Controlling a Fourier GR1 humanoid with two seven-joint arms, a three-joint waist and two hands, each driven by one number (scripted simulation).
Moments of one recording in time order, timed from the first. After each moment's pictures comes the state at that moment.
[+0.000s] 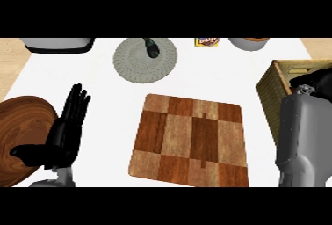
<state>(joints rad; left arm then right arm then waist) -0.01 0.12 -0.09 -1.67 0.08 0.18 0.00 -0.72 0.00 -0.64 -1.28 1.90 -0.24 1.22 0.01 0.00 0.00</state>
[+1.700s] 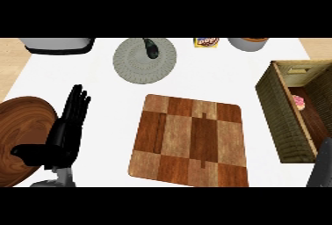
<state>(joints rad) -0.01 0.11 -0.08 -1.68 0.07 0.17 0.01 -0.46 0.00 -0.27 -2.03 2.22 -0.14 1.25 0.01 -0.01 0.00</state>
